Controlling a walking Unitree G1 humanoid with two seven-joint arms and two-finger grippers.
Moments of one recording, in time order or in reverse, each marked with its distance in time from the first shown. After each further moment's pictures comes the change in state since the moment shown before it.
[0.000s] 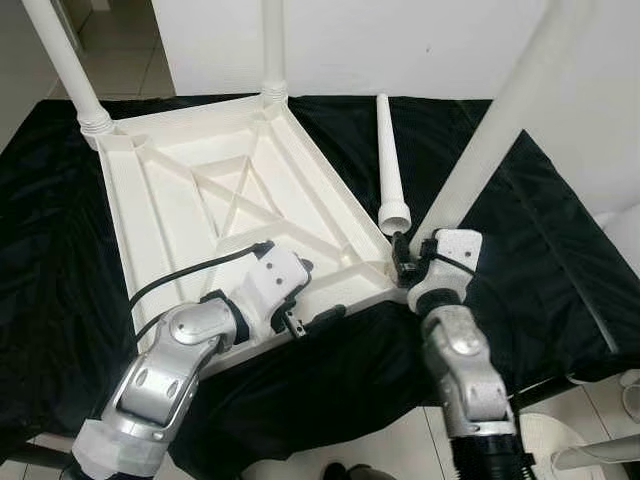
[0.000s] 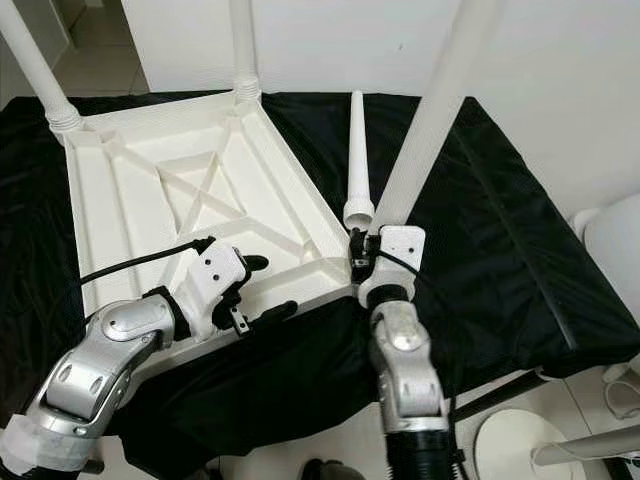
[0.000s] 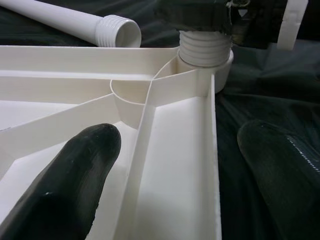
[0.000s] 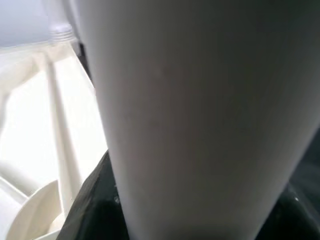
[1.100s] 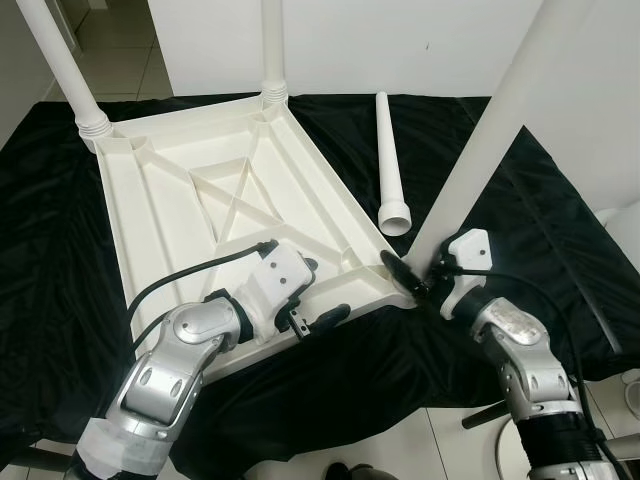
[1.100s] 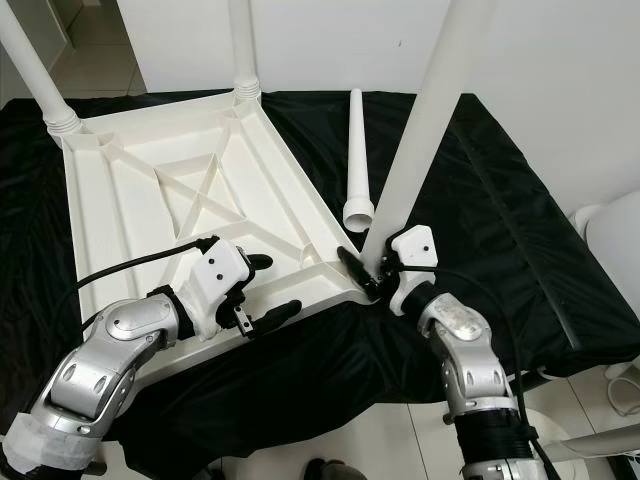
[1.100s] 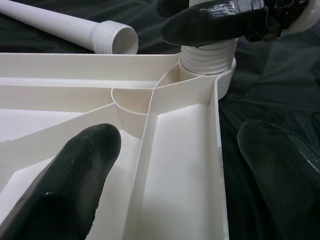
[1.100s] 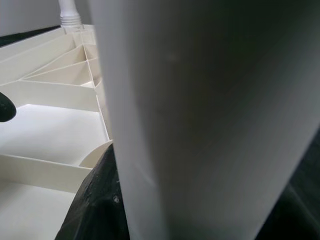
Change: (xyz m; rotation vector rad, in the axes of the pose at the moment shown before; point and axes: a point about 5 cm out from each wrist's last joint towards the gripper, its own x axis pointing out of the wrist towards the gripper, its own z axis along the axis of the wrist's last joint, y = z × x) left arm 0.004 0.000 0.002 0.001 -0.012 -0.006; right arm 0.016 -0.042 0.005 -0.182 -0.019 0.726
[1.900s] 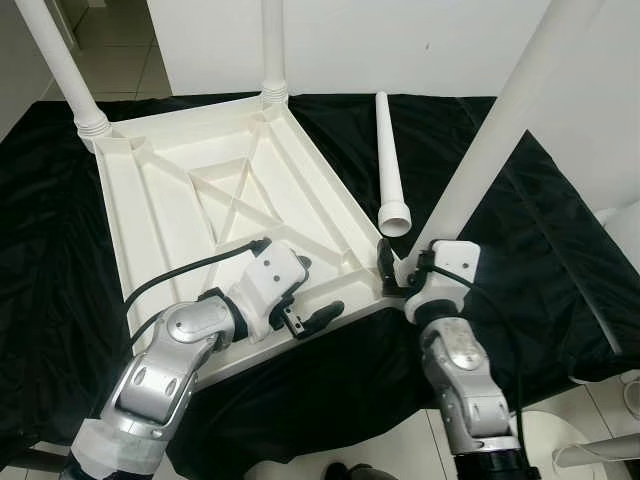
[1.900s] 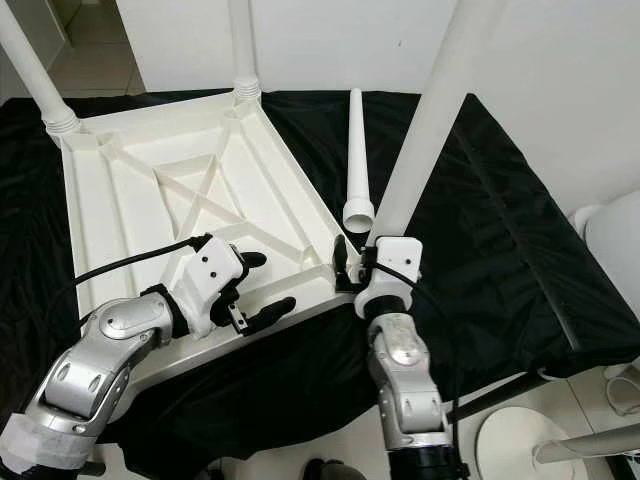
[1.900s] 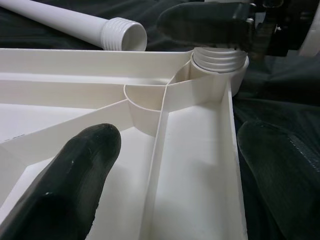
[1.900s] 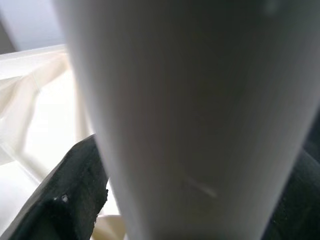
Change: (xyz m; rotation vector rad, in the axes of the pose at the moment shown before) left arm -0.004 0.004 -0.001 -0.001 0.005 0.020; right arm 0.006 0.038 0.004 0.149 -0.040 -0.500
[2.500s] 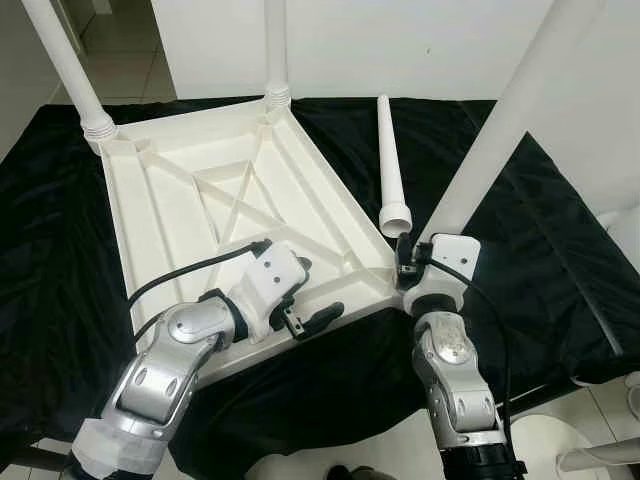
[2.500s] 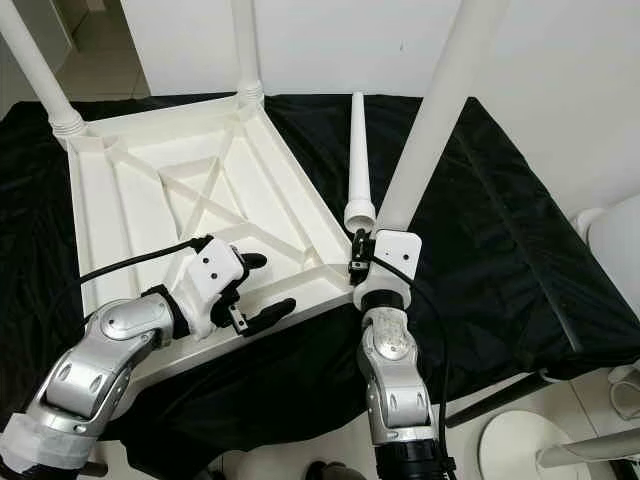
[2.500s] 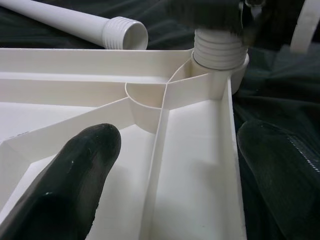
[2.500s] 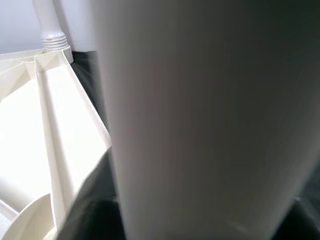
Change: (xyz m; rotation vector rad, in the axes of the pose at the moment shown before) left arm 0.000 0.001 -0.002 0.004 0.004 -0.002; right arm 0.002 0.014 -0.001 -0.003 0.001 -0.231
